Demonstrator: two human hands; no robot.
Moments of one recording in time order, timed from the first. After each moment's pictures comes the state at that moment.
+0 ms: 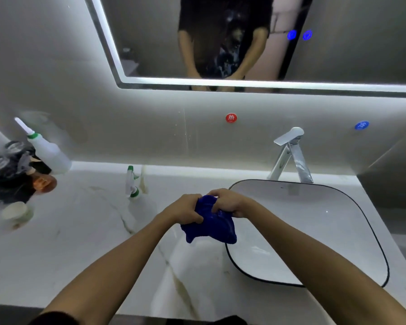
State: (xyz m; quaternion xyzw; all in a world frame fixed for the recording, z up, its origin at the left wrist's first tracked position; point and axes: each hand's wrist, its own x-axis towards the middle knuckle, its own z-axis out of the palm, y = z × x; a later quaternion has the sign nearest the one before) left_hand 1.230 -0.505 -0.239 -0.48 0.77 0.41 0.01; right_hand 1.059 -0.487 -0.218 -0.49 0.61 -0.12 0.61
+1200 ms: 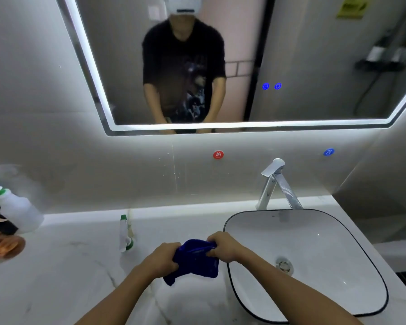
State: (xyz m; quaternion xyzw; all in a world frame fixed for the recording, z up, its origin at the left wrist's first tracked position) left_hand 1.293 -0.540 -0.279 -0.46 0.81 0.35 0.07; right_hand 1.080 -0.487 -0.252 -0.62 0.67 -0.08 0.40
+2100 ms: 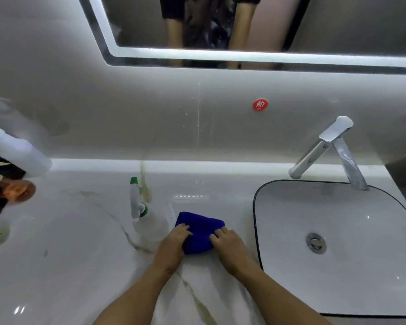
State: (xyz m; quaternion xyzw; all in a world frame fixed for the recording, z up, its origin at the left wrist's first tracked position) left_hand 1.330 -0.518 -0.429 -0.53 0.78 0.32 -0.10; right_hand 1.135 -0.470 -0.407 -0.76 0.63 0.04 0.12
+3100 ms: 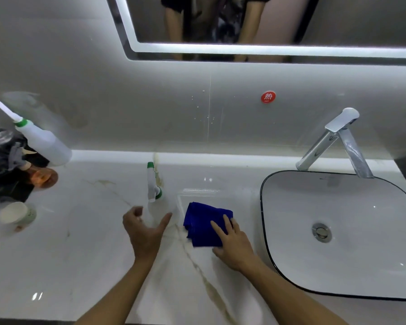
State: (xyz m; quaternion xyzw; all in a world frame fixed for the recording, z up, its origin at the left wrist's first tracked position) left_hand 1.388 -0.504 -0.356 -0.72 0.50 0.26 -0.40; right_hand 1.152 -0.440 -0.402 -0.69 0.67 0.05 0.26
